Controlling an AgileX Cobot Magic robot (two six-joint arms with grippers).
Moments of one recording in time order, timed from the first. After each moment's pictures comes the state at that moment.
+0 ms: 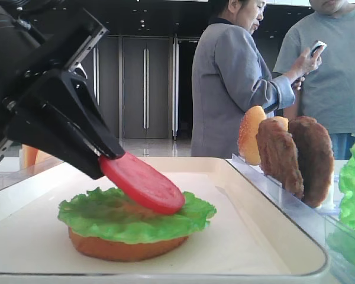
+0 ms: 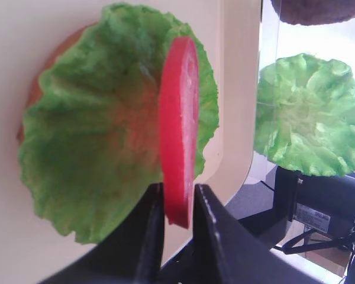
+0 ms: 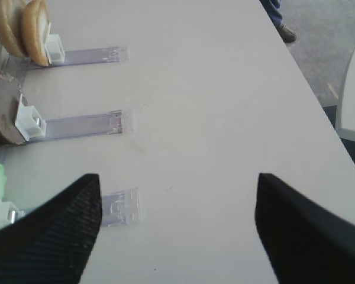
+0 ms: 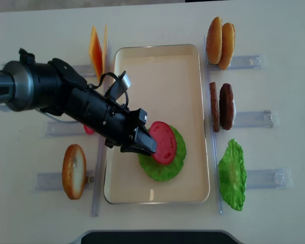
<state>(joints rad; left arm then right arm) -0.36 1.79 -0.83 -1.14 0.87 0.62 -0.13 -0.01 -0.51 0.05 1.13 -0.06</state>
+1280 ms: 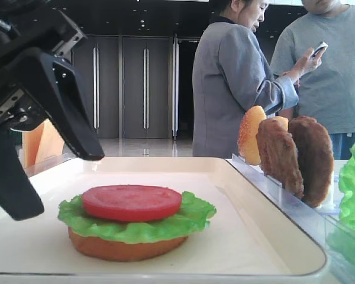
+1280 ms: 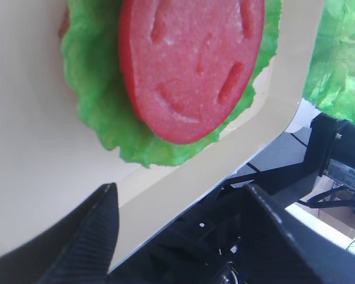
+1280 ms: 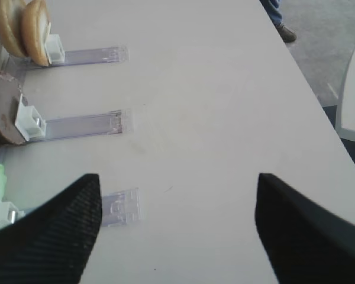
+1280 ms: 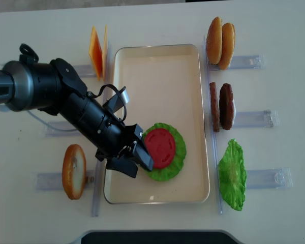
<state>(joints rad) -0.36 1.78 -0.83 -0.93 0.96 0.46 -0.13 -0.01 -0.51 0.05 1.13 -0.06</state>
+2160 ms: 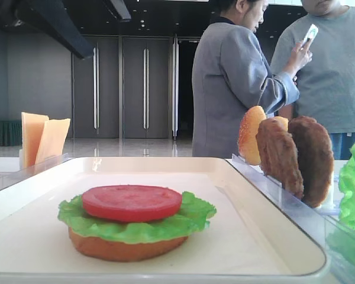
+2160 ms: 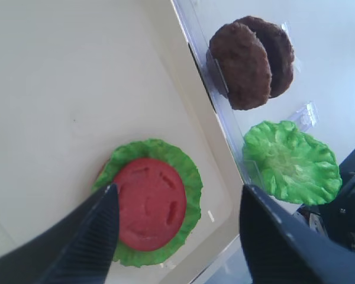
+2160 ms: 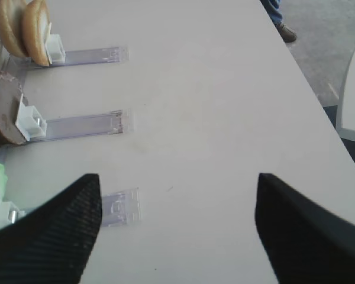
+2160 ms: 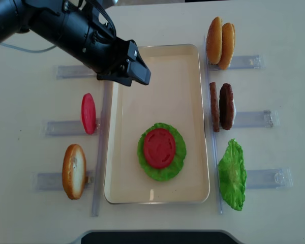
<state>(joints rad) -0.36 1.60 -1.22 -0.65 0.95 0.30 -0.13 -0.01 -0.51 0.05 1.13 -0.06</state>
